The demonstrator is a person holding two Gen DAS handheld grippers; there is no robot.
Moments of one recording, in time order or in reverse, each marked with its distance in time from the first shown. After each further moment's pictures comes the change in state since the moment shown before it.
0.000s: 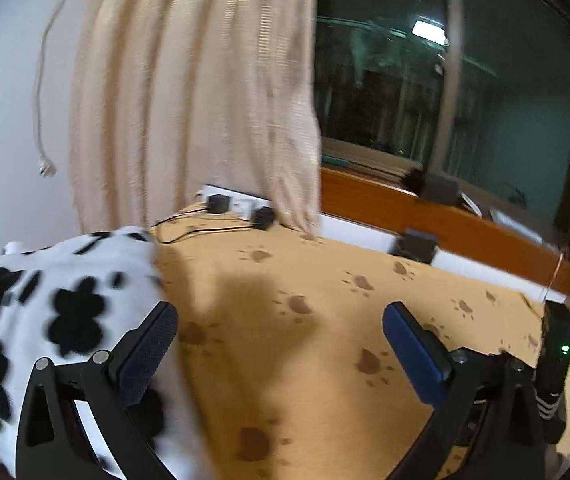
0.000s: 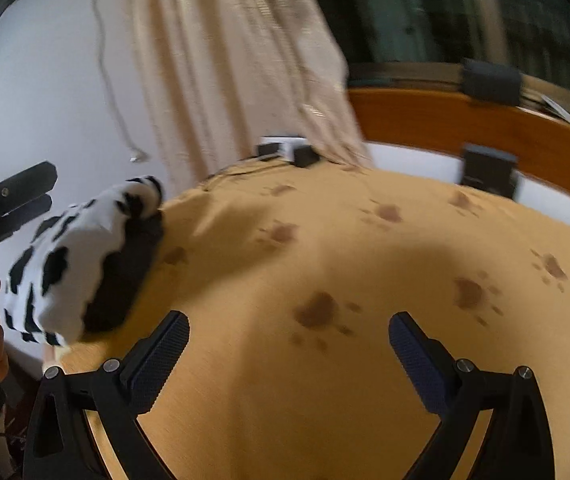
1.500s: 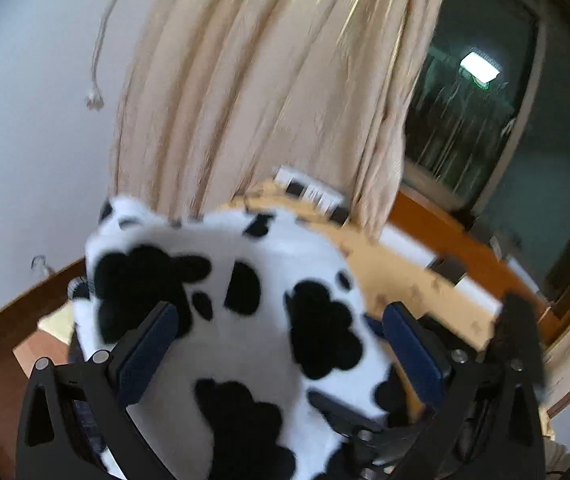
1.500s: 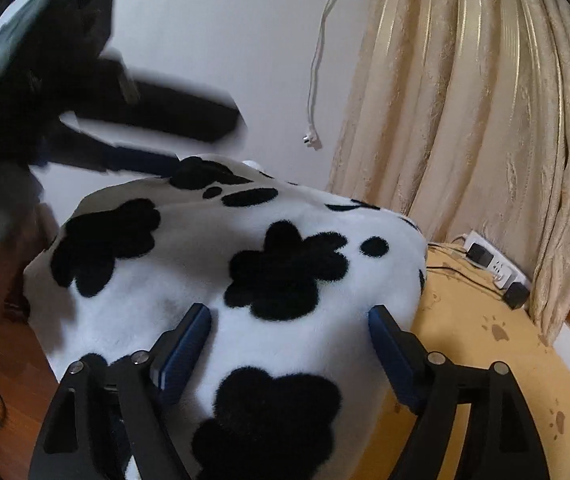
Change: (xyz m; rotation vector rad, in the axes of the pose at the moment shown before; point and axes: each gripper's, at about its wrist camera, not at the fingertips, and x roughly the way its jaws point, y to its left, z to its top) left arm -0.017 0.258 0.024 -0.288 0.135 -0.033; right arm 0.117 0.282 0.024 -0.622 -0.072 0.313
